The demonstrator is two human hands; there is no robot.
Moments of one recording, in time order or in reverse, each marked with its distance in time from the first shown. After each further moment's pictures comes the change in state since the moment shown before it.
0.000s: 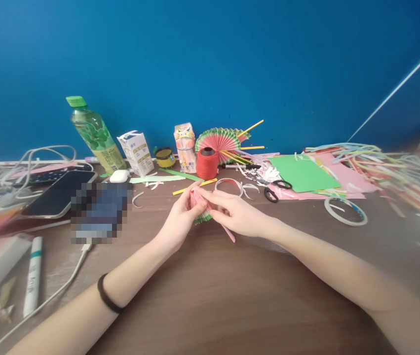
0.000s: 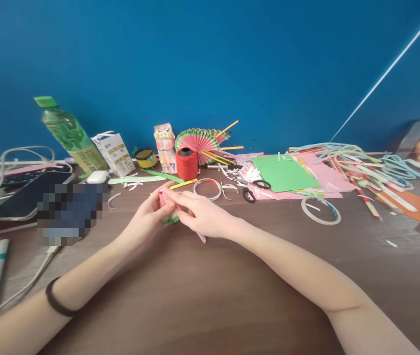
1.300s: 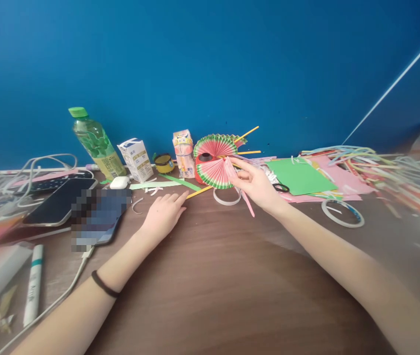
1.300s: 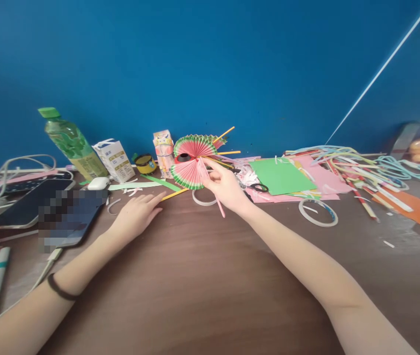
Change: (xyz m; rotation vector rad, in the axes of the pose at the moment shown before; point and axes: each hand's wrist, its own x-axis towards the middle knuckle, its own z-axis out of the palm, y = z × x) left_hand 0.024 0.007 -0.052 1.854 -0.079 0.273; right_hand 0.010 0.025 -0.045 0.270 0.522 0.100
